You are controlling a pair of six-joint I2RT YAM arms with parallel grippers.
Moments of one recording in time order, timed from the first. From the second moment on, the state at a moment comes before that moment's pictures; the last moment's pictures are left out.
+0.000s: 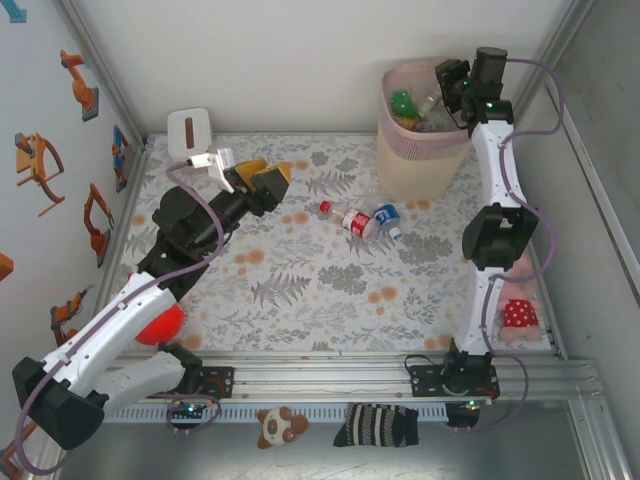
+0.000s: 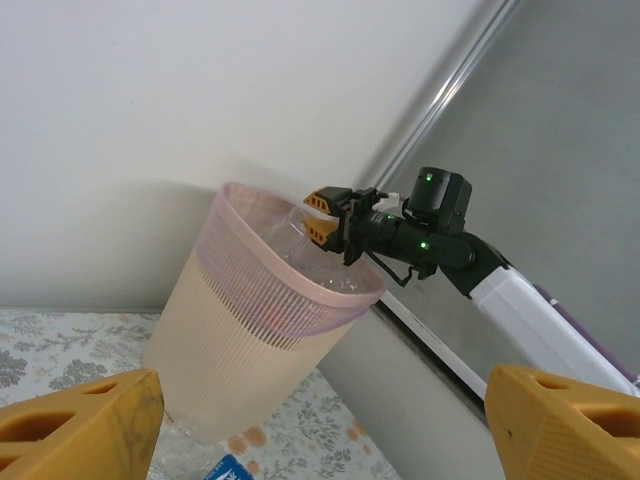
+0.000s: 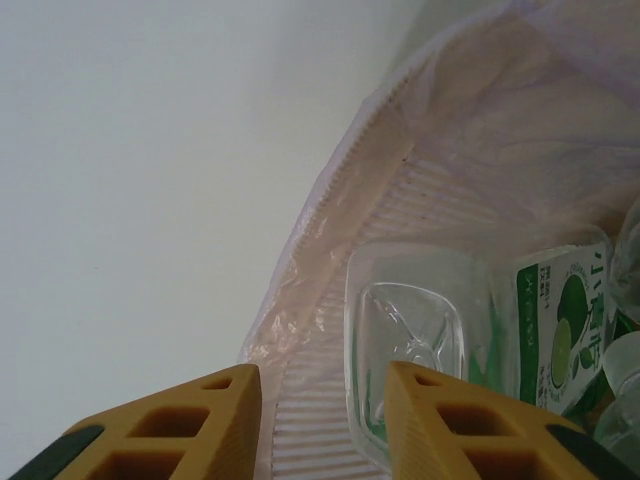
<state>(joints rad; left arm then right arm) -0.64 1.00 0.94 0.19 0.13 -0.57 -0.02 2.24 2.40 -0.49 -0.27 1.08</state>
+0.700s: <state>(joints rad) -0.64 0.99 0.93 0.16 0.12 -0.57 -0.03 2.32 2.44 -0.47 -0.23 1.03</state>
